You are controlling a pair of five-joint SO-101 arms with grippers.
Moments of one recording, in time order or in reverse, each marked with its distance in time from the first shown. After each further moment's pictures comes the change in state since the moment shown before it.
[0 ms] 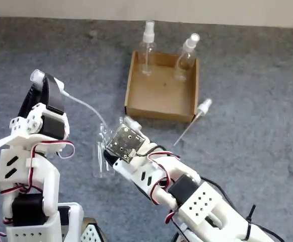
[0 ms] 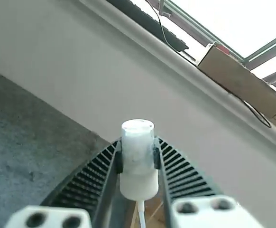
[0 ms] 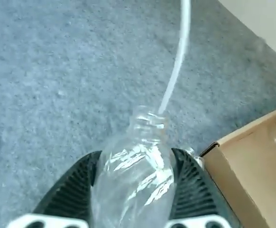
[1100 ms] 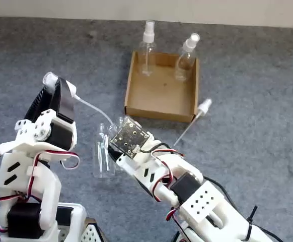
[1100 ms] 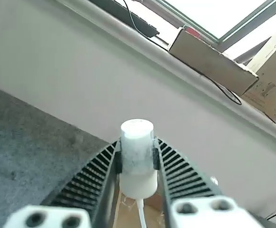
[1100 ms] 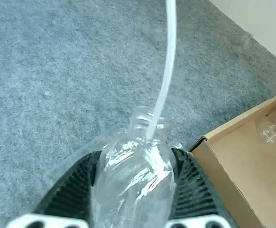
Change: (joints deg) left arm 6.4 -1.1 -7.0 7.3 -4.2; right arm 2.6 0.0 0.0 0.0 0.0
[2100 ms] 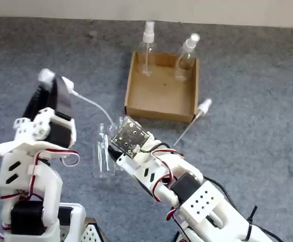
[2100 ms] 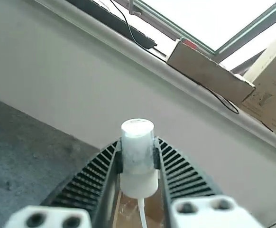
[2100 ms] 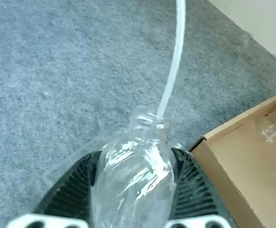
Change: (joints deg) left arm 0.1 0.0 4.6 -5.5 1.0; right arm 0.1 0.0 0.0 0.0 0.0
